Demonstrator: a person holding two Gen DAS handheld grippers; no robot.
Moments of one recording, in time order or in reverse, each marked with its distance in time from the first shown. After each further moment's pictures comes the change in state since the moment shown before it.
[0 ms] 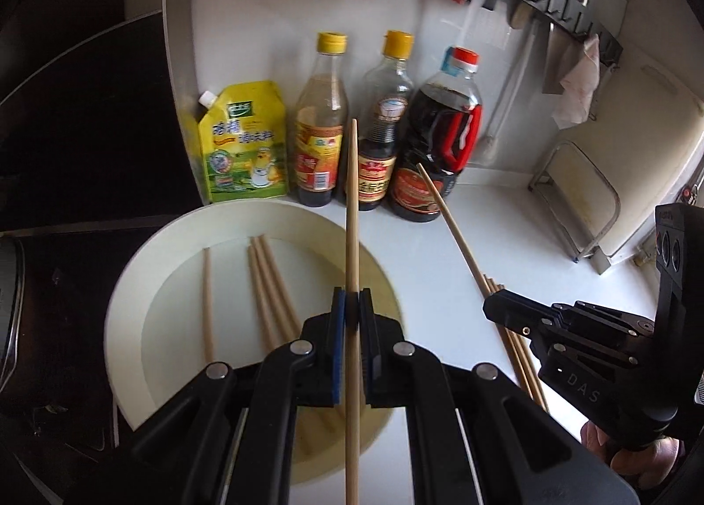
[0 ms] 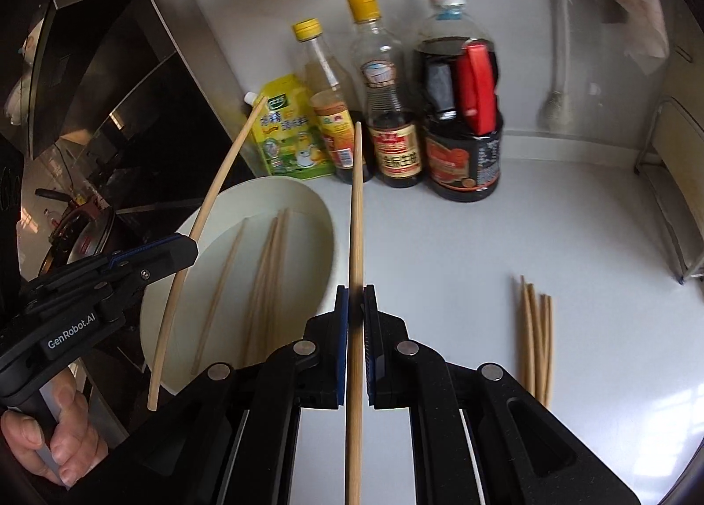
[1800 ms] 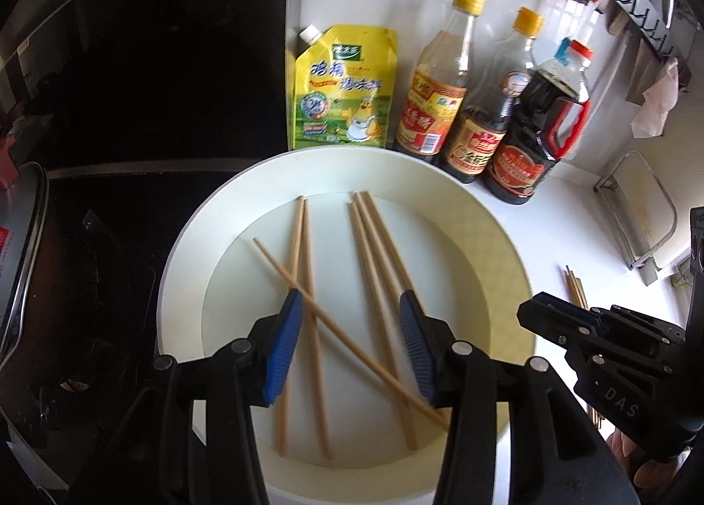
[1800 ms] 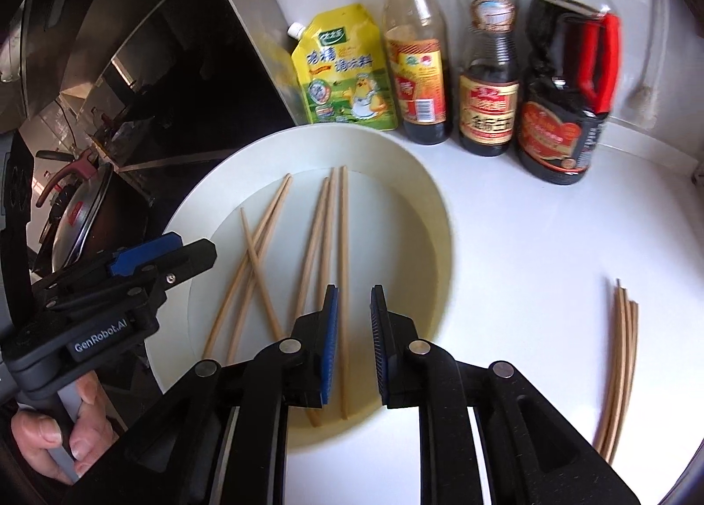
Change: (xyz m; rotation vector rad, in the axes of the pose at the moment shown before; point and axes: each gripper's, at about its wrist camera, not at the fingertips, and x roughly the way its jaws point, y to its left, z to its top) left arm 0.027 0.078 -0.020 -0.104 0.079 0.088; right arm 0.058 0.045 -0.008 -0.024 0.106 -0.006
